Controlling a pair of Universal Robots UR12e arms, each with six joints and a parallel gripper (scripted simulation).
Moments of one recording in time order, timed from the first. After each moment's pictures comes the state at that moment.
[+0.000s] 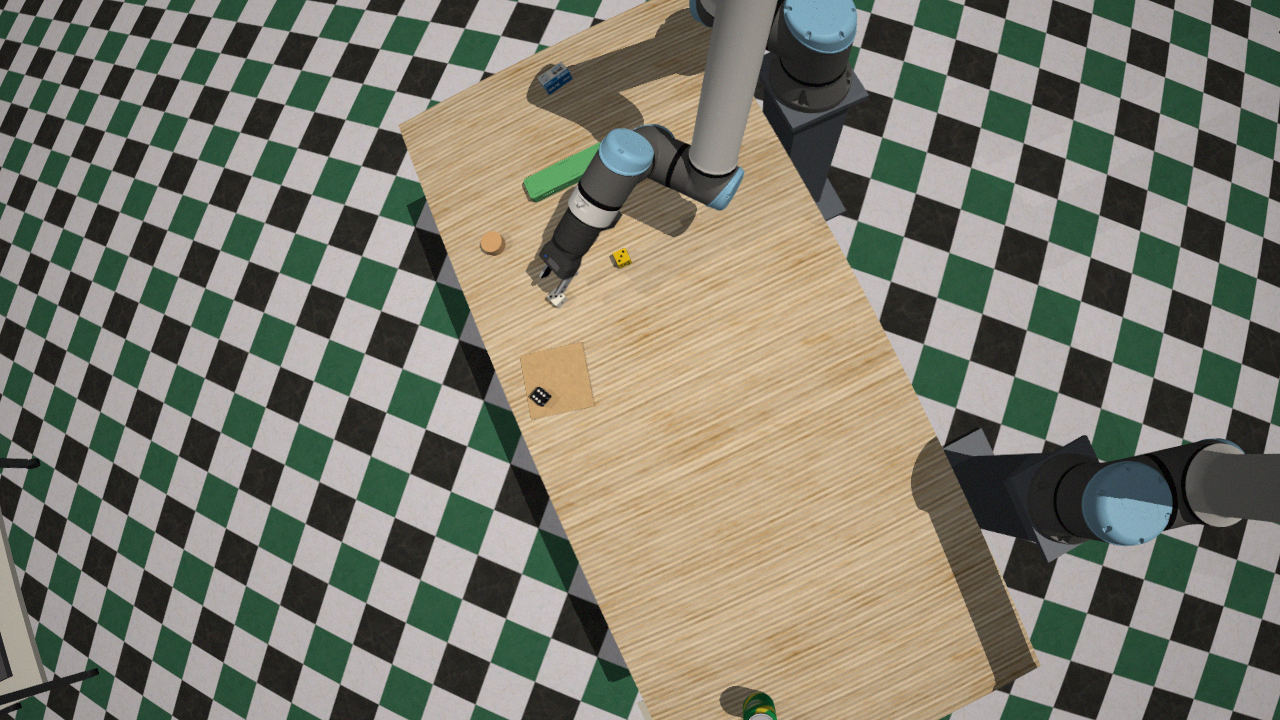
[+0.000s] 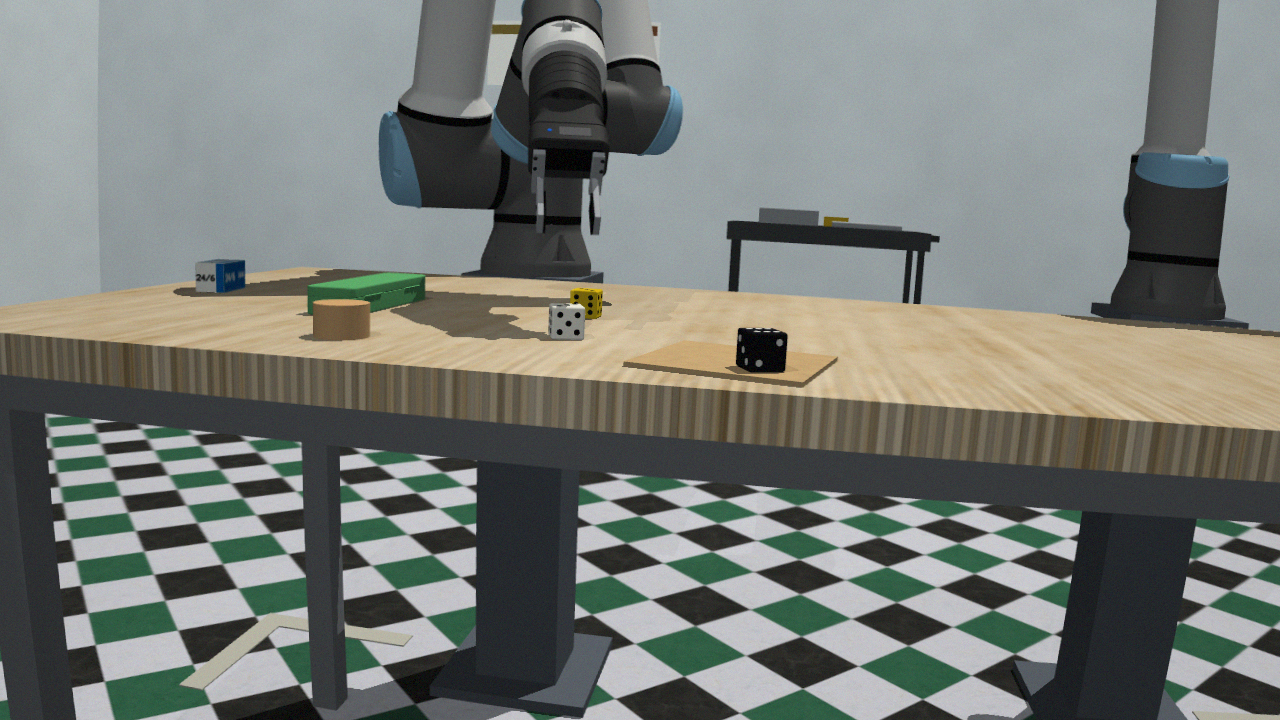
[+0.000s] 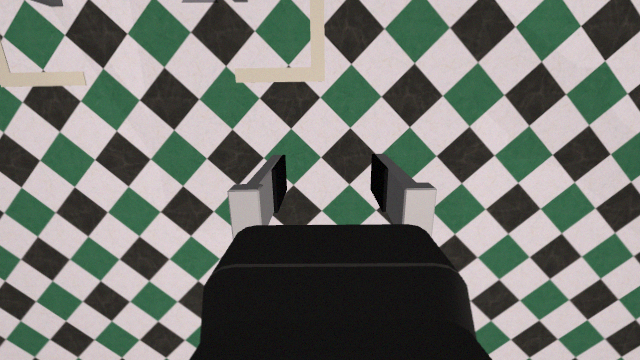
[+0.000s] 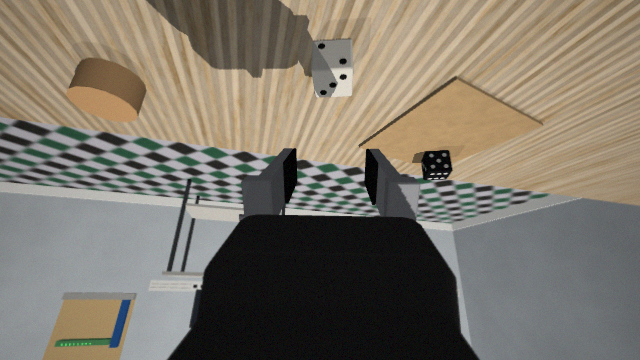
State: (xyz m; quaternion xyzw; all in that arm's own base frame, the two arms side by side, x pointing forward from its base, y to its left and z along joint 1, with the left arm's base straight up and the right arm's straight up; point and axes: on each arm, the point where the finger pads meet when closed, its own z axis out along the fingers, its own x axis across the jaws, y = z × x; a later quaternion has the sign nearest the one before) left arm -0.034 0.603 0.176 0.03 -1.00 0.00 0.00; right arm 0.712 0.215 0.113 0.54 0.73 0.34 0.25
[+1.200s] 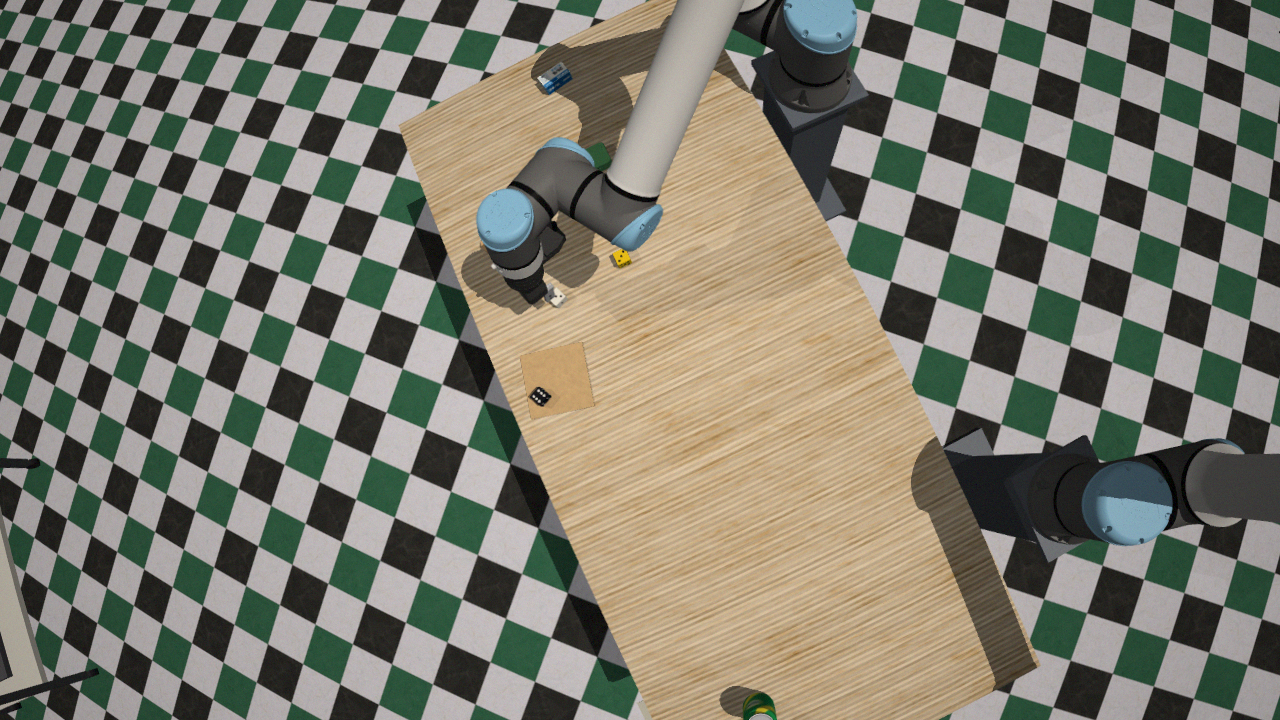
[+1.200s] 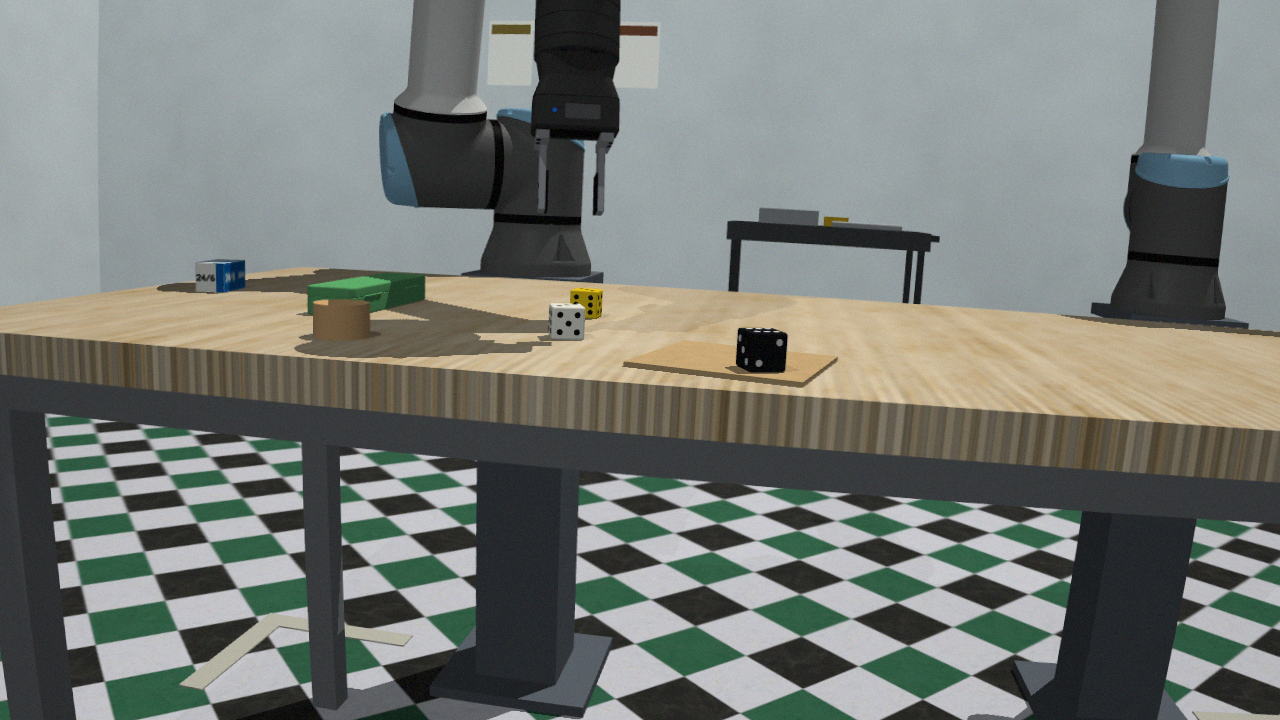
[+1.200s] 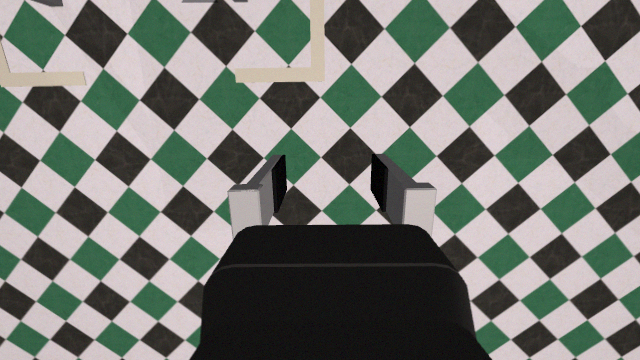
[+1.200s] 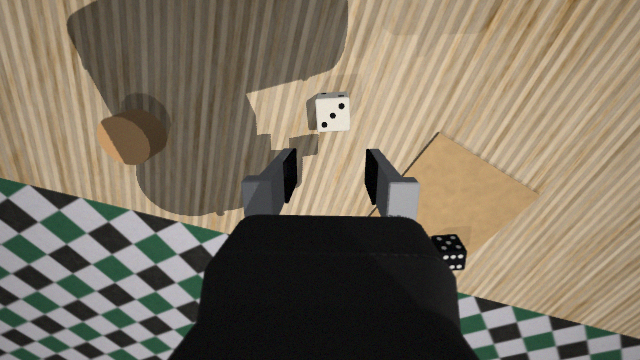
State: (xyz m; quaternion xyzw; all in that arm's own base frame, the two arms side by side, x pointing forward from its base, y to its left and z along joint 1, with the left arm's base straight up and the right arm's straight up) left arm -0.034 0.603 0.176 0.03 -1.00 0.00 0.00; right arm 0.741 0.224 0.131 0.59 0.80 0.07 0.05
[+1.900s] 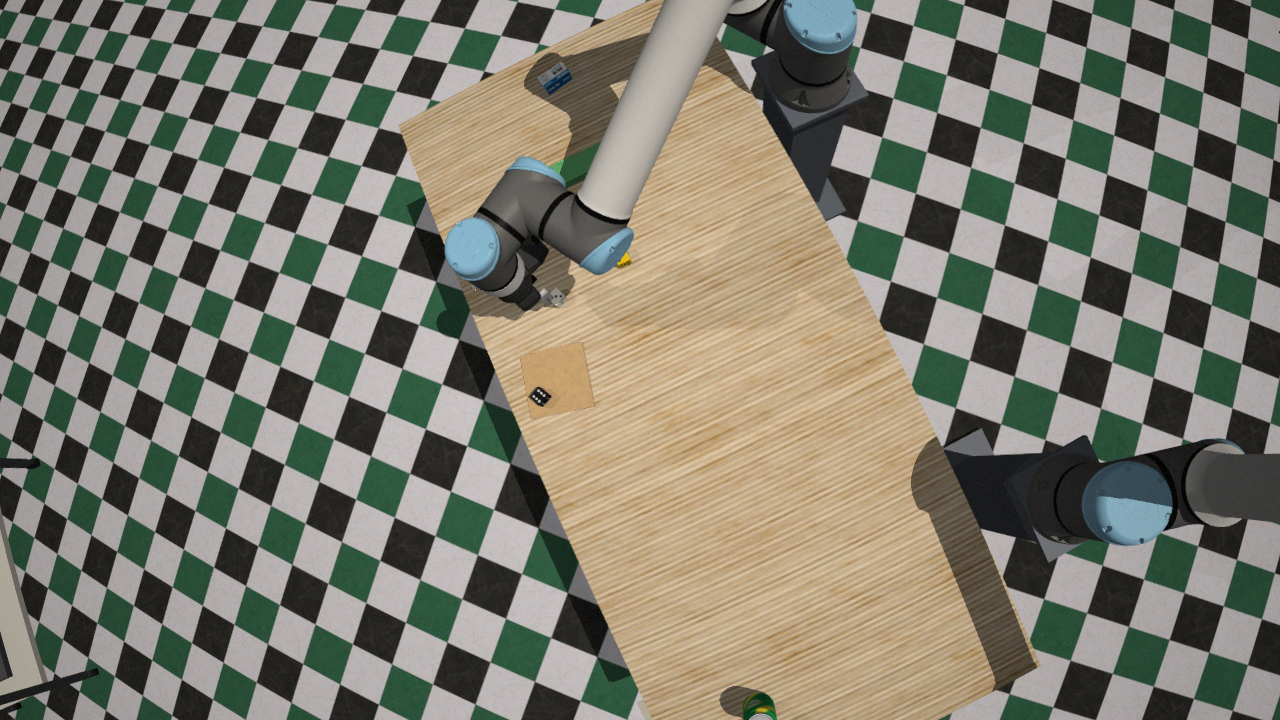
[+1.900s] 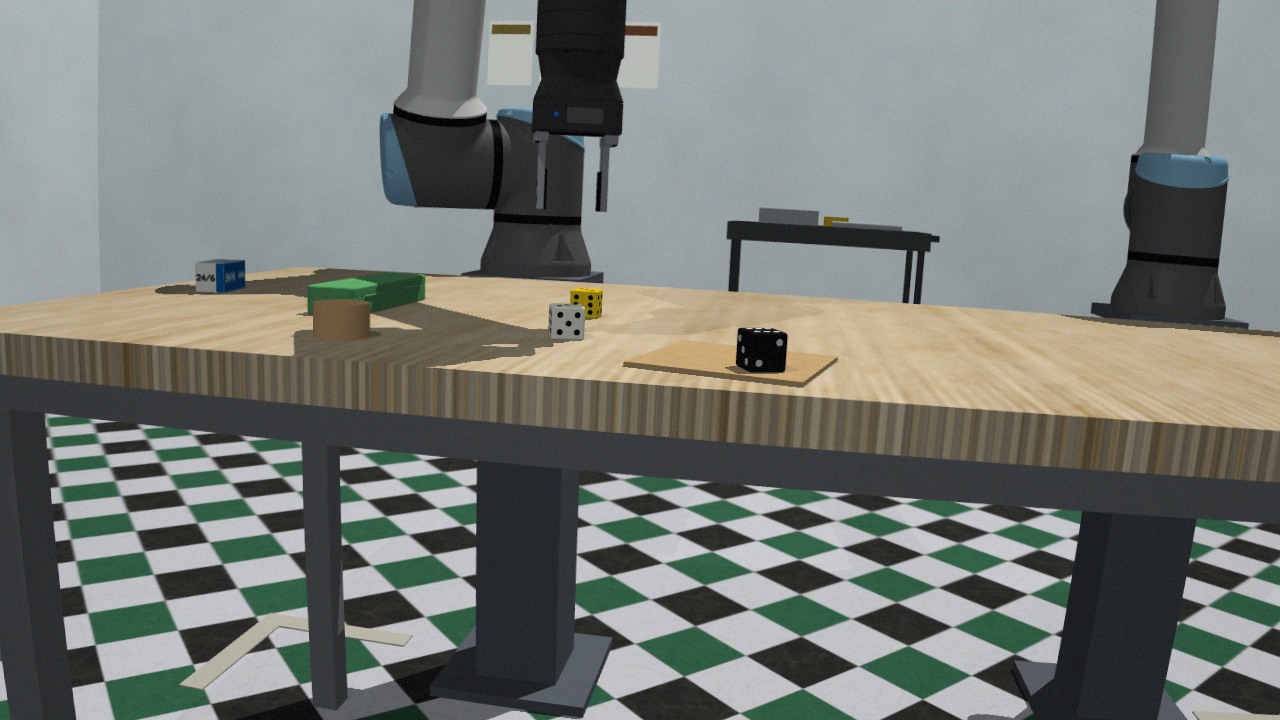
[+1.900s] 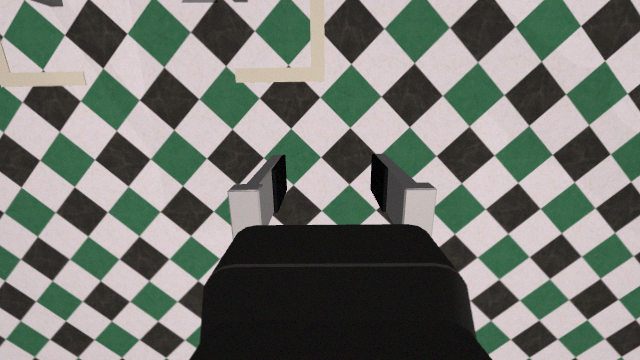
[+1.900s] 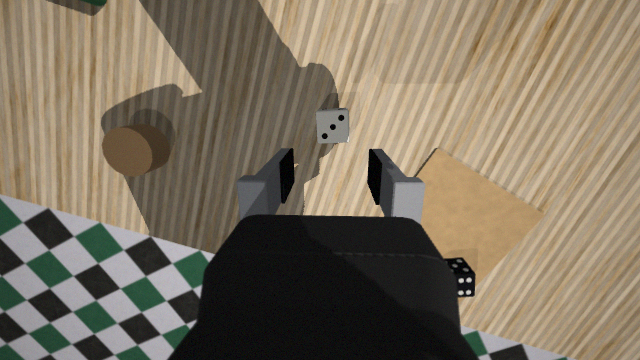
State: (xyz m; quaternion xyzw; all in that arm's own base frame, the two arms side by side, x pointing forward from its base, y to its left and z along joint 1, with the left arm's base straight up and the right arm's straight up) left arm -0.034 0.603 0.176 0.03 -1.00 0.00 0.00; right arm 0.748 0.226 0.133 0.60 0.80 0.00 0.00
